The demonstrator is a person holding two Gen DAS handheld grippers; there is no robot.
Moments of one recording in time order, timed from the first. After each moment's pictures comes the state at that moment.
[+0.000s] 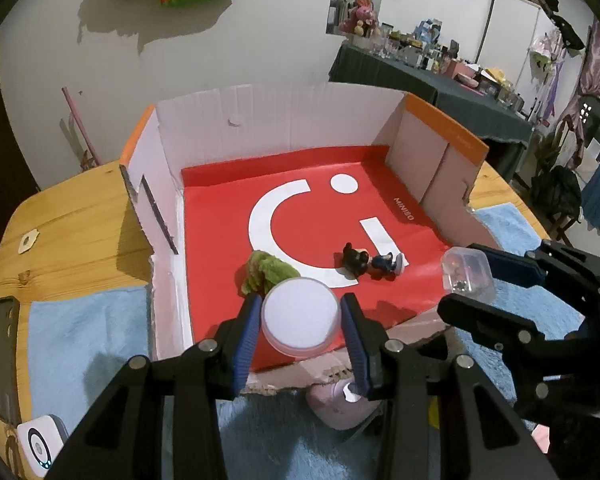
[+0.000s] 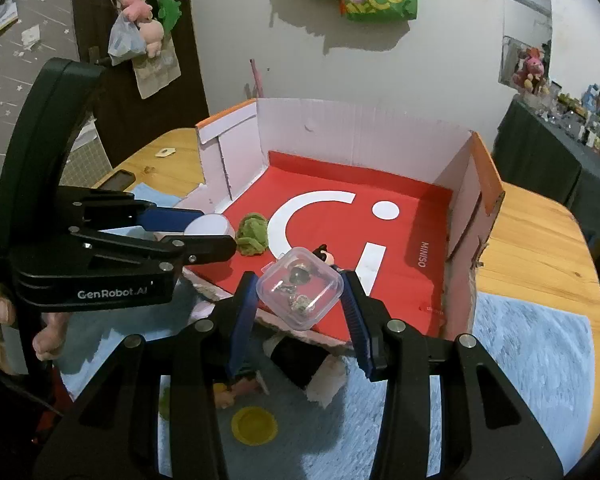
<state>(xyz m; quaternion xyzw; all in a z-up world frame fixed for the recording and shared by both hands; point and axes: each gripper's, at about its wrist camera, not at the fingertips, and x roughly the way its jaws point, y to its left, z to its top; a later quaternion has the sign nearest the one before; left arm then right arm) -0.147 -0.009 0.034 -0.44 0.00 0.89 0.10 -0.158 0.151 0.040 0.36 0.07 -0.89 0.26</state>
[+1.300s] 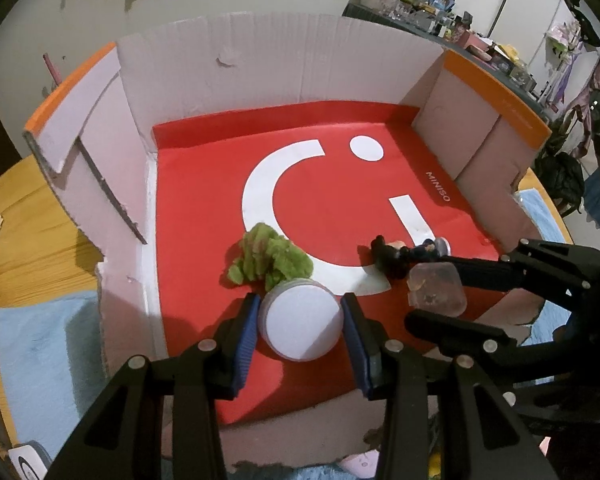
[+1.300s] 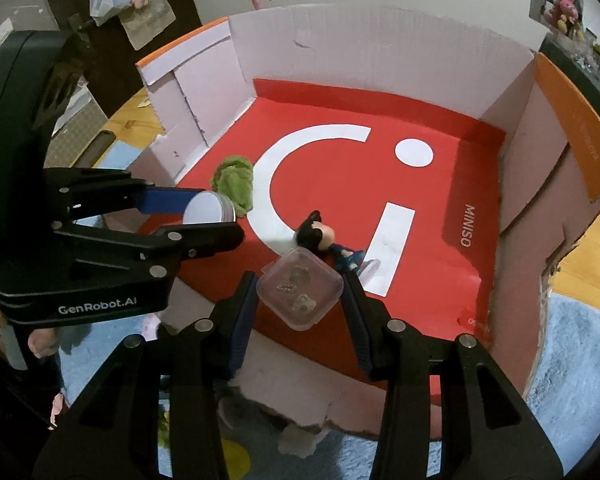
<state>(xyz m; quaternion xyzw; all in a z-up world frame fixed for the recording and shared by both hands) -0.195 -0.010 -0.006 -0.51 -0.01 0.85 0.11 -0.224 0.137 -0.009 0.49 0.06 -0.83 0.28</state>
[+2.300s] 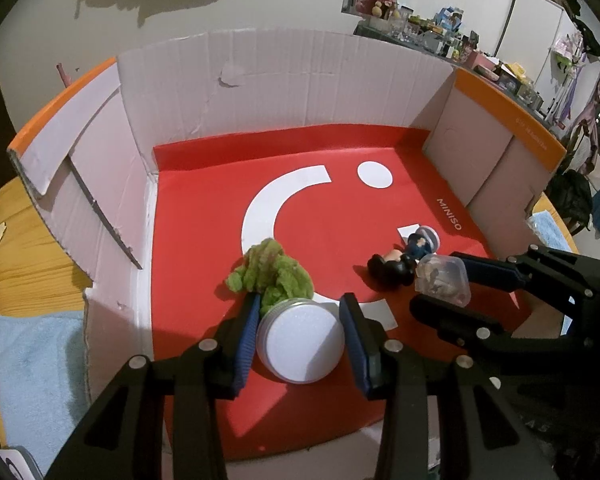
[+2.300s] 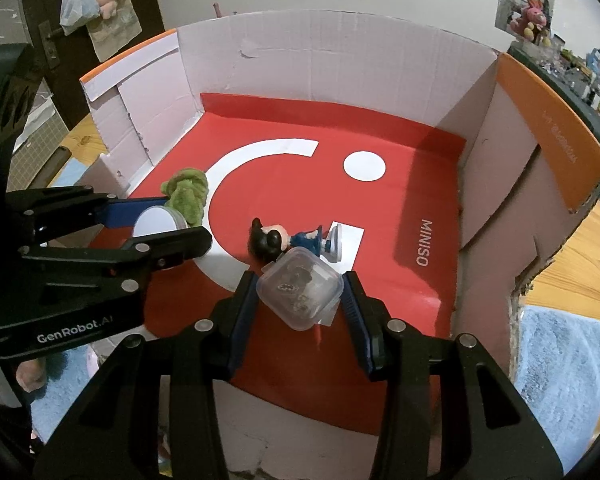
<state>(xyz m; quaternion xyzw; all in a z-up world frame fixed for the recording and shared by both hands) -0.204 -0.003 -0.011 -0.47 -0.01 0.88 0.09 -0.239 0.150 -0.015 0.46 0.08 -0.86 0.22</state>
